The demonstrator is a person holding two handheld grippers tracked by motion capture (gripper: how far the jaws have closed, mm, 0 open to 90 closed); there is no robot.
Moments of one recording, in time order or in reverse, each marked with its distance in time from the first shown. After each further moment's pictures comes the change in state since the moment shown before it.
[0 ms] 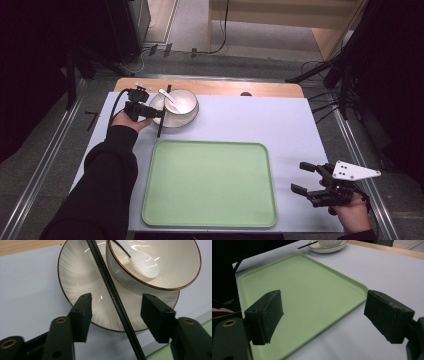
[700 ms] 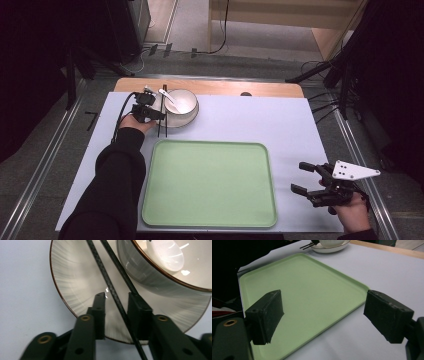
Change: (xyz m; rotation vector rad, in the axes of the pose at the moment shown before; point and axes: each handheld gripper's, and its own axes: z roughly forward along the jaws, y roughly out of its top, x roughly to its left) left arm -0.003 -0.002 0.033 0.062 0.051 -0.033; right arm -0.001 0.000 0.000 0.000 0.015 -0.006
